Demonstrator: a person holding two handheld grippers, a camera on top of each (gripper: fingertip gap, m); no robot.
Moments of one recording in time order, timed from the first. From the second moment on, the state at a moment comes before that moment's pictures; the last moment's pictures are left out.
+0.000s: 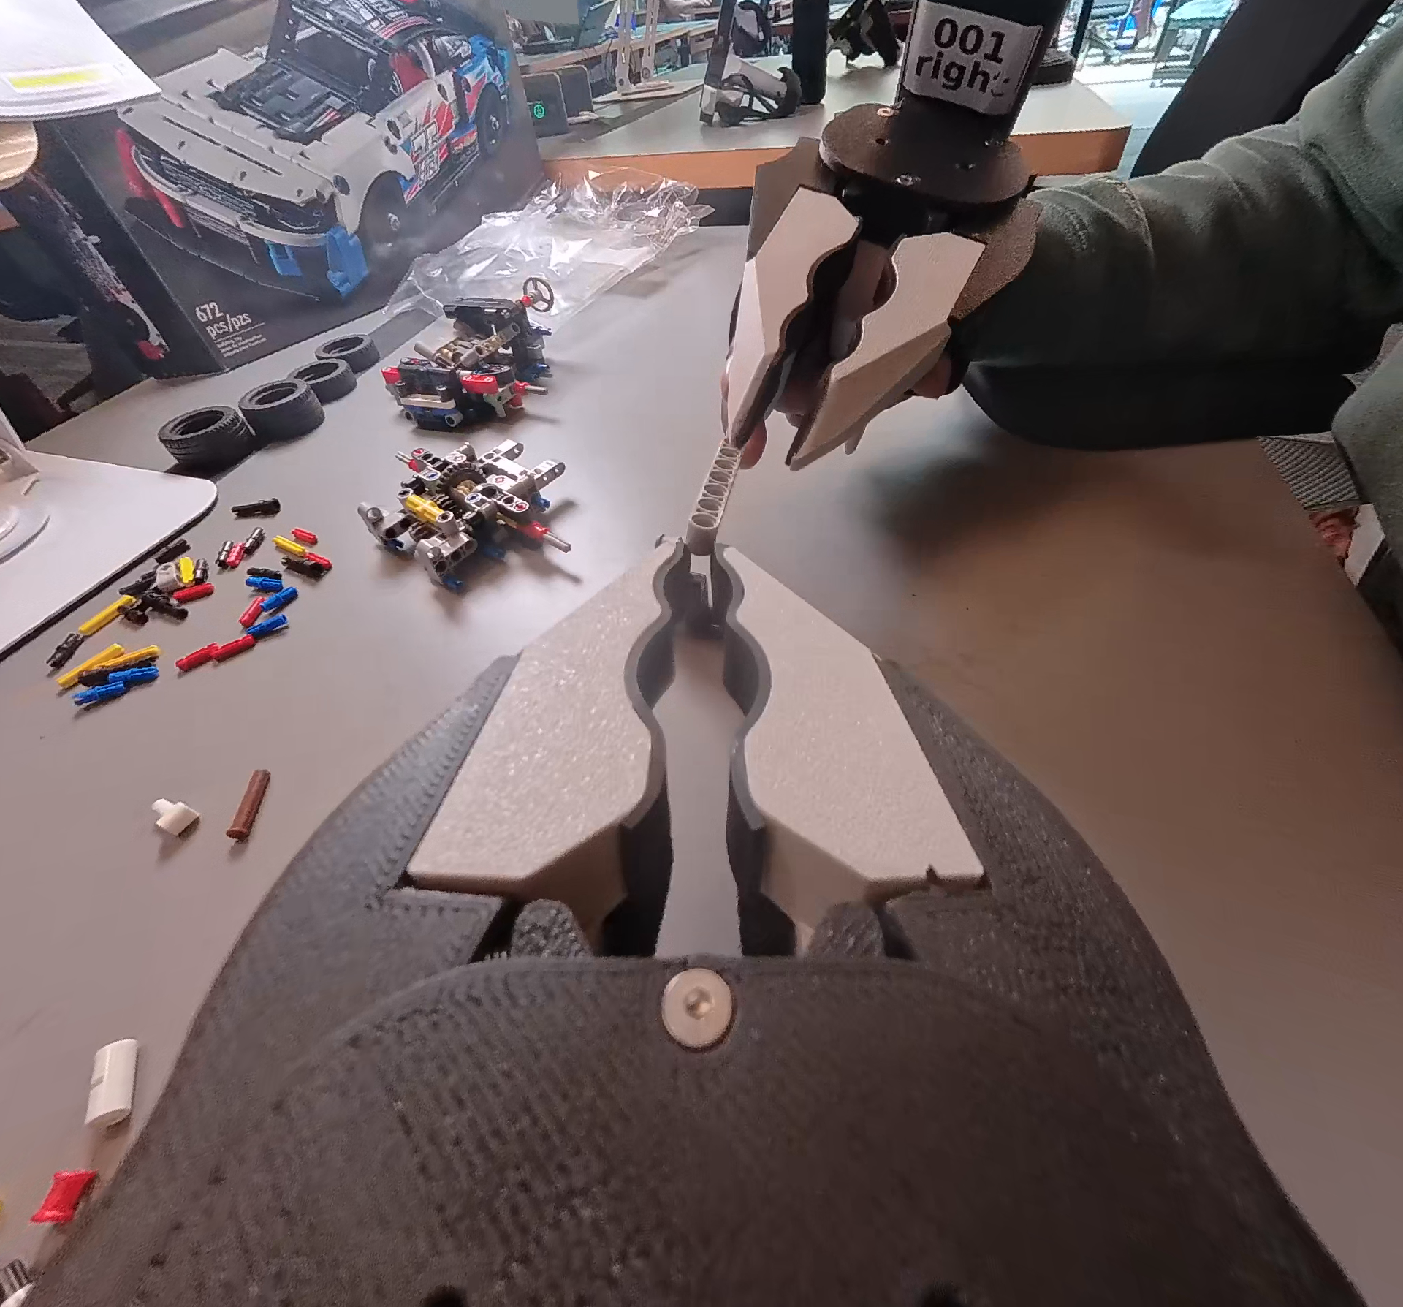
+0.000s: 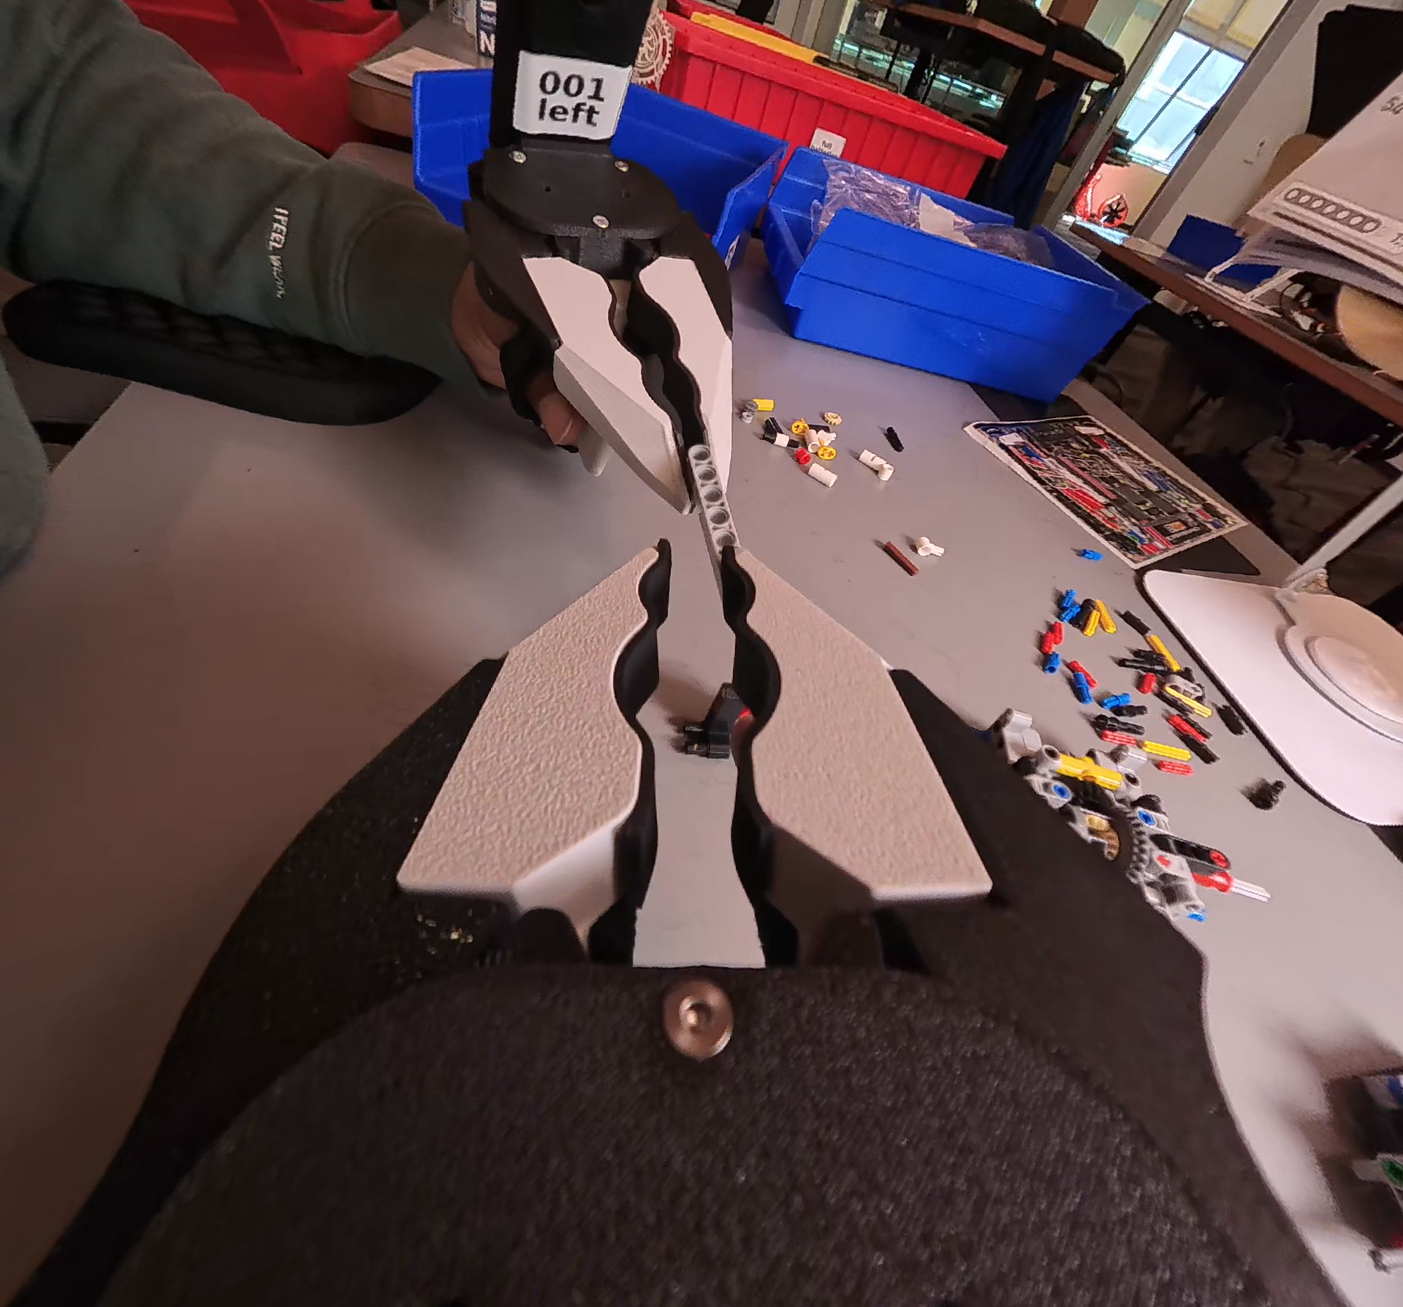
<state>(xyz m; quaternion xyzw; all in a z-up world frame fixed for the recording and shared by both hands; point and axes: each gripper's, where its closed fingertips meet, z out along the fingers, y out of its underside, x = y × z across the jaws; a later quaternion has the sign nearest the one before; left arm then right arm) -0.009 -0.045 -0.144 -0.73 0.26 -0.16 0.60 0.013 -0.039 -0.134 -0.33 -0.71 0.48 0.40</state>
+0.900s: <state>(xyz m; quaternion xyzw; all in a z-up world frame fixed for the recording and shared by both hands) -0.004 -0.045 -0.159 -0.76 0.28 -0.16 0.57 0.013 -0.046 -0.127 -0.31 -0.71 0.47 0.42</state>
